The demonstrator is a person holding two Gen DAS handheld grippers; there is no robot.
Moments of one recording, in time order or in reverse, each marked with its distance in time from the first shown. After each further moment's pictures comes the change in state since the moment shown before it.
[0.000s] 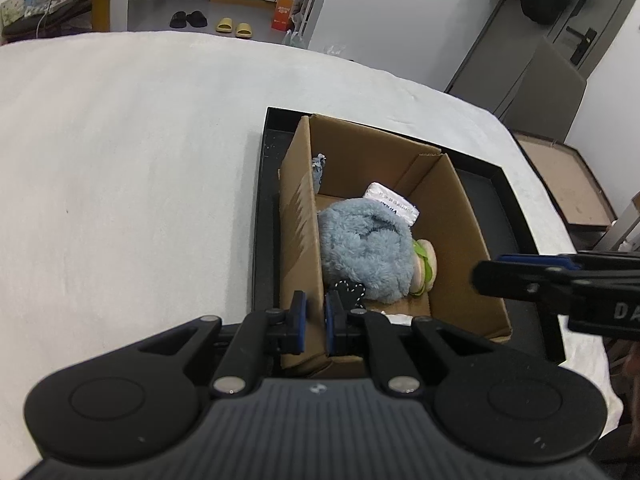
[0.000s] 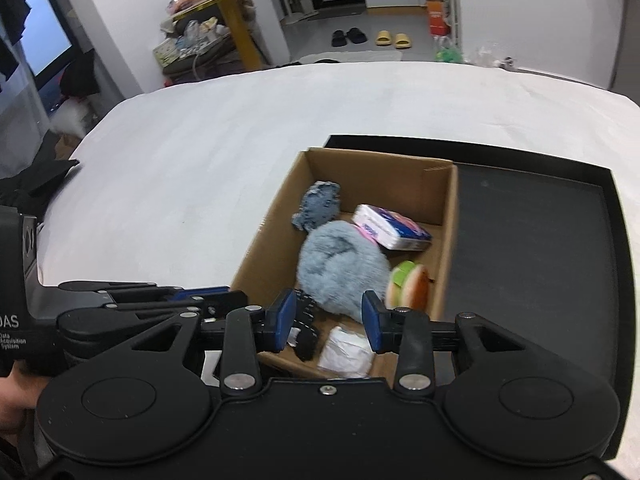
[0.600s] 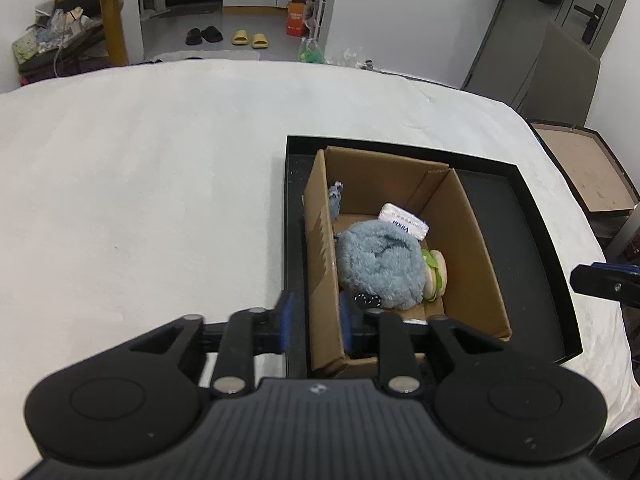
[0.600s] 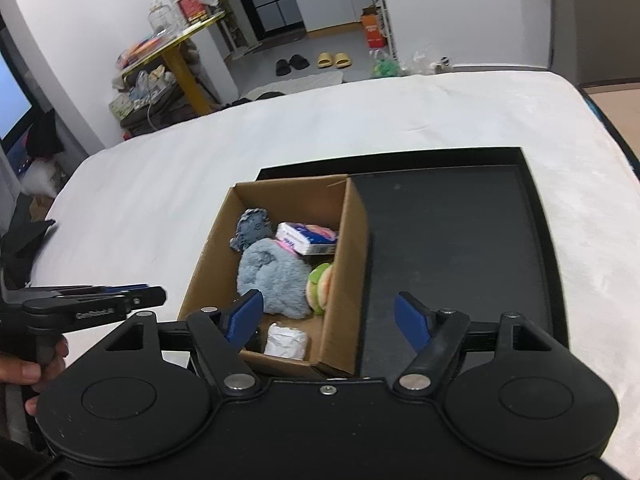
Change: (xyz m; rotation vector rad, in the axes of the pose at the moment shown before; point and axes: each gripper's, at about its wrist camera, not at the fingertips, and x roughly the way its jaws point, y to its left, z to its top) left arm -0.046 -0.019 0.021 0.072 -0.001 0.127; right arm -0.053 -0.056 -0.017 0.164 -0.083 -0.066
